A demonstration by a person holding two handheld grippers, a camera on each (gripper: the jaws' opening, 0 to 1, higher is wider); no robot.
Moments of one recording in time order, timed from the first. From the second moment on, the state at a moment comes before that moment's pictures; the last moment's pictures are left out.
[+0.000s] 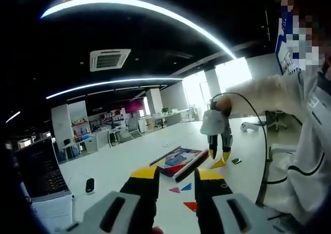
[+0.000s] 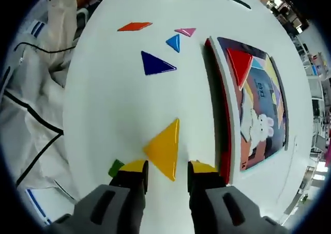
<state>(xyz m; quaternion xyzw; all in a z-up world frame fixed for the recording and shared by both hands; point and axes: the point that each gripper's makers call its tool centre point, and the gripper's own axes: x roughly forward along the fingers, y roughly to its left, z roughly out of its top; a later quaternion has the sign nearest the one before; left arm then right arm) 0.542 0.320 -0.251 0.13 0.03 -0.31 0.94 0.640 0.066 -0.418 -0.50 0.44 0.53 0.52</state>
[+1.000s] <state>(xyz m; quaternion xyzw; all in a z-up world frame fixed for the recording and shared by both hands) 0.534 0.311 -0.239 0.11 0.00 -0.33 0.94 0.637 0.074 -0.422 -0.46 0.48 0.52 0.54</state>
